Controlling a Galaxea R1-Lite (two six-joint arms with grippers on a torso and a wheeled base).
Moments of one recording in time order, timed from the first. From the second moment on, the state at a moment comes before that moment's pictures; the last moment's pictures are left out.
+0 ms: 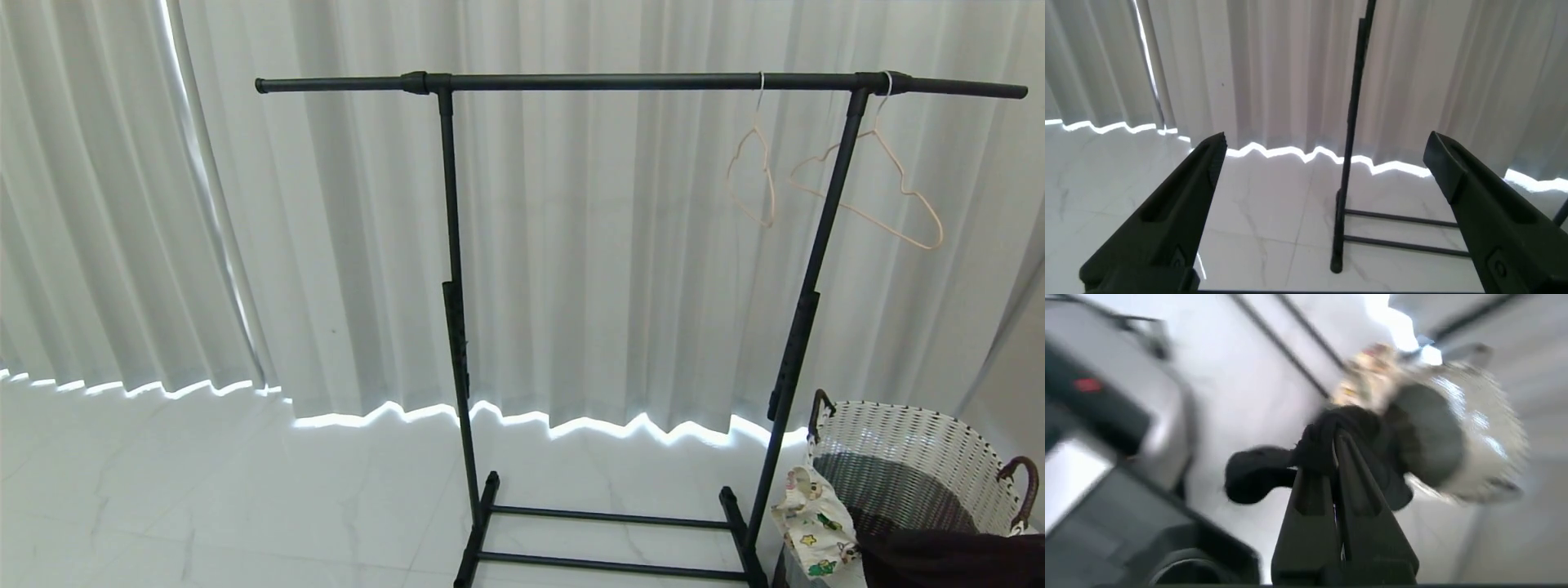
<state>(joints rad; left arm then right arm) 0.00 0.00 0.00 0.01 0.01 0.02 0.28 0.94 -0.76 0.61 0.16 -0.50</state>
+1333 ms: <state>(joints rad) -0.15 0.66 -0.62 -0.07 -0.29 0.11 0.46 1.12 -0.92 0.47 0.19 -0.50</state>
